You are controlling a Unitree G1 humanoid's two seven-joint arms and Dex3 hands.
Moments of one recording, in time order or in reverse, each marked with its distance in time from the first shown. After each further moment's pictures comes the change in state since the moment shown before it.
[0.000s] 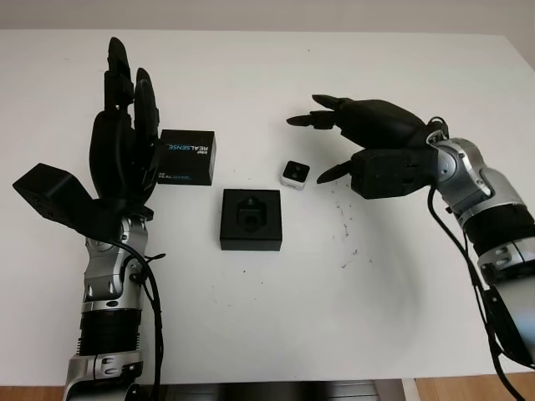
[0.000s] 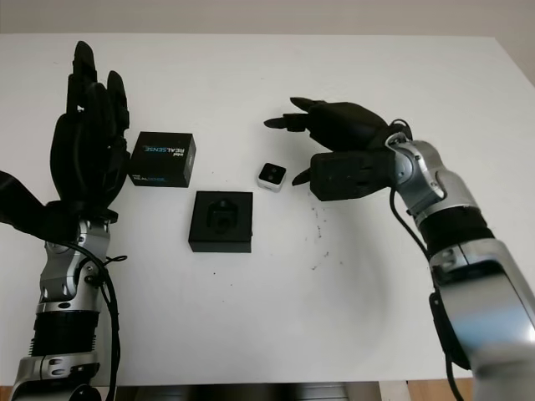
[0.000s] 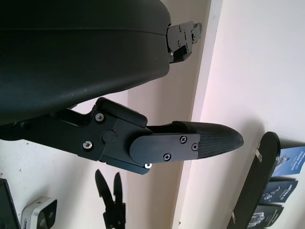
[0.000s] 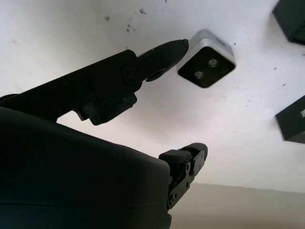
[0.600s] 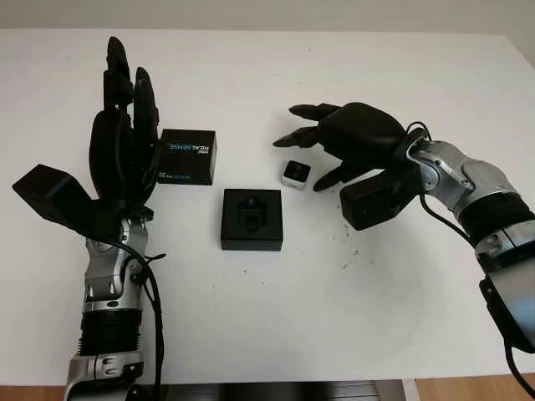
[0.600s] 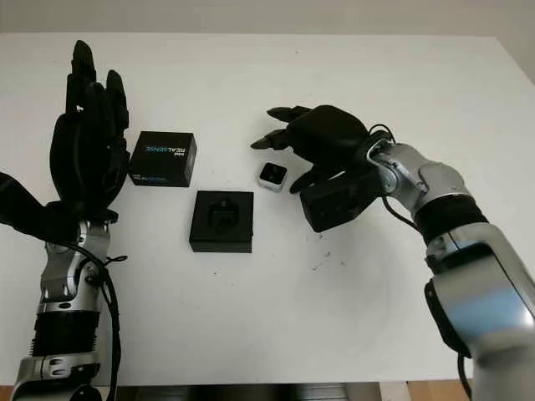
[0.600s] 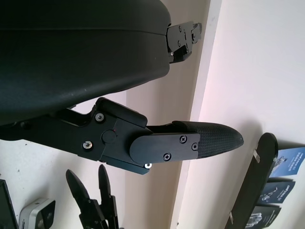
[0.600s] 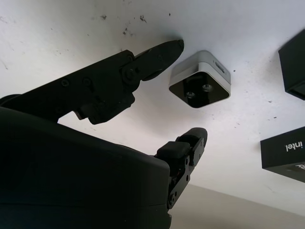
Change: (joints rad) left arm 0.000 -0.004 0.002 0.004 -0.003 -0.014 -0.003; right arm -0.071 0.007 0.132 0.130 -0.159 -0.104 -0.203
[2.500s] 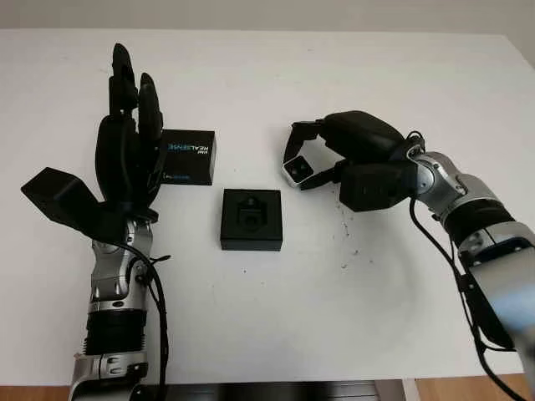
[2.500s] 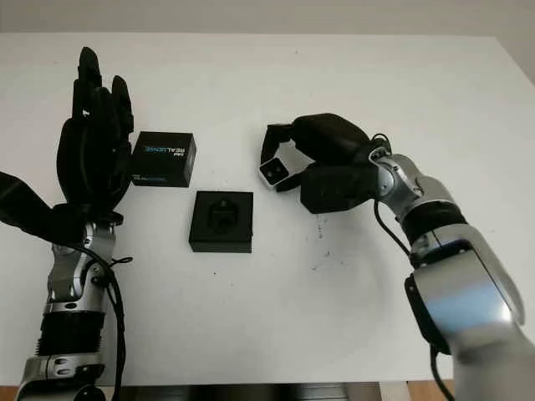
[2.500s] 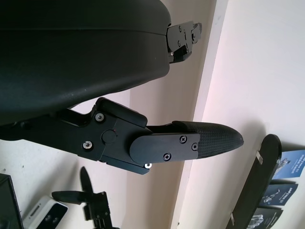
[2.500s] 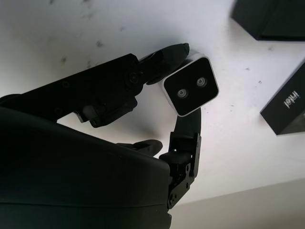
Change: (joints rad) left arm 0.000 -0.020 -0.007 0.024 0.004 -0.010 0.000; right arm 0.040 0.127 -0.173 0.199 0.369 0.049 0.219
